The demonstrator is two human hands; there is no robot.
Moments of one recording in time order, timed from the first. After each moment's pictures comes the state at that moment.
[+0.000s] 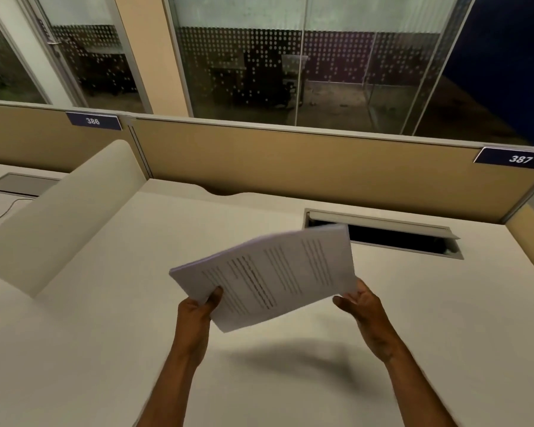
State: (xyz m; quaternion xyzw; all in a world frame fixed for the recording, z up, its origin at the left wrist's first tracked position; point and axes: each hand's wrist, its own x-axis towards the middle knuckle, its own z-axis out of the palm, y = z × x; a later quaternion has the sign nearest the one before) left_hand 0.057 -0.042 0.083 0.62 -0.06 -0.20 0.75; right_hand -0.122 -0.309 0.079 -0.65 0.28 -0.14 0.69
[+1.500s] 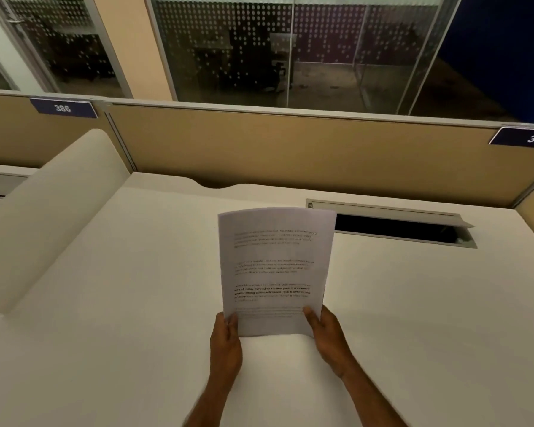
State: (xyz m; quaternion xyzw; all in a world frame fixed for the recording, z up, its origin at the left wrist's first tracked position) left_hand 0.054 -0.075 -0.012 0.78 -0.04 -0.21 0.58; right_hand -0.054 -0.245 -0.009 -0.65 0.36 -0.12 0.66
